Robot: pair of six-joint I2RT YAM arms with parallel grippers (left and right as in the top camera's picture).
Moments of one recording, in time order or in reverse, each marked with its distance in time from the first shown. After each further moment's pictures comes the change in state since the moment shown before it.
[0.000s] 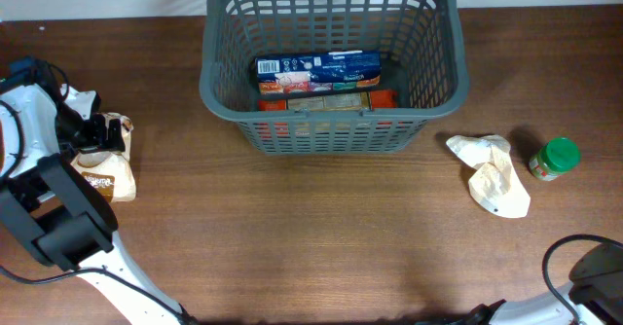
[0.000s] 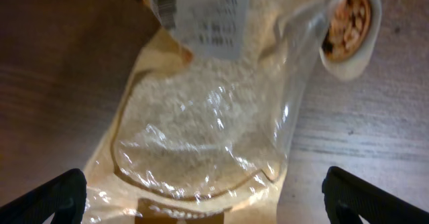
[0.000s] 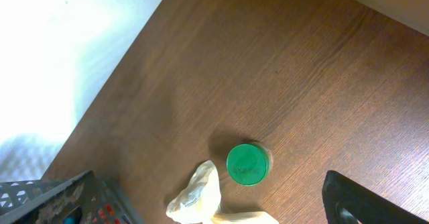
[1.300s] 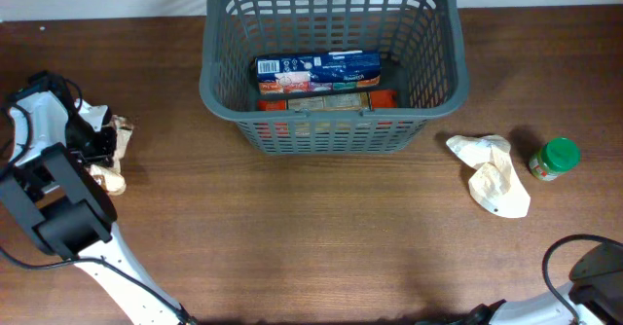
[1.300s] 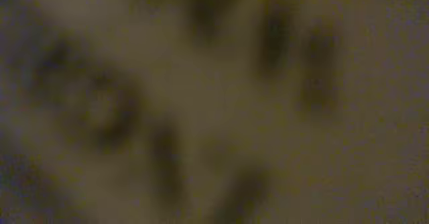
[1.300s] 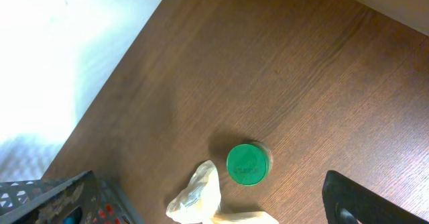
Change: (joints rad) left arm 0.003 0.100 -0.047 0.054 -0.025 0.011; right arm 0.000 0.000 0.000 0.000 0.000 0.000
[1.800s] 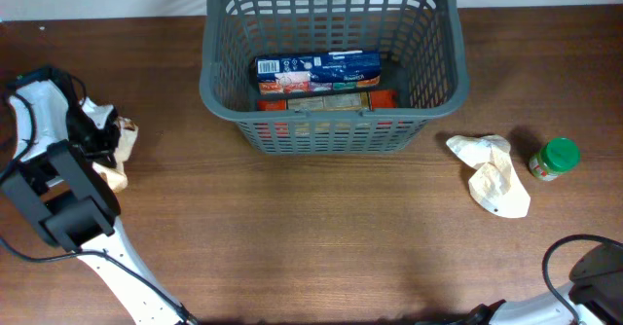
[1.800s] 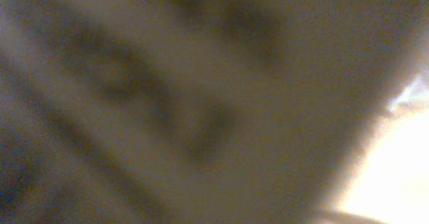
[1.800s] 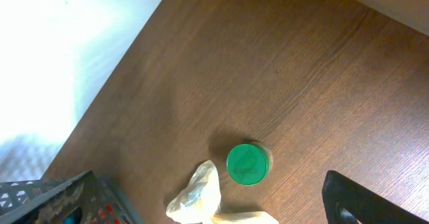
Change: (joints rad) left arm -0.023 0.050 0.161 -0.233 0.010 -0.001; right arm 0.000 0.000 0.000 0.000 0.000 0.000
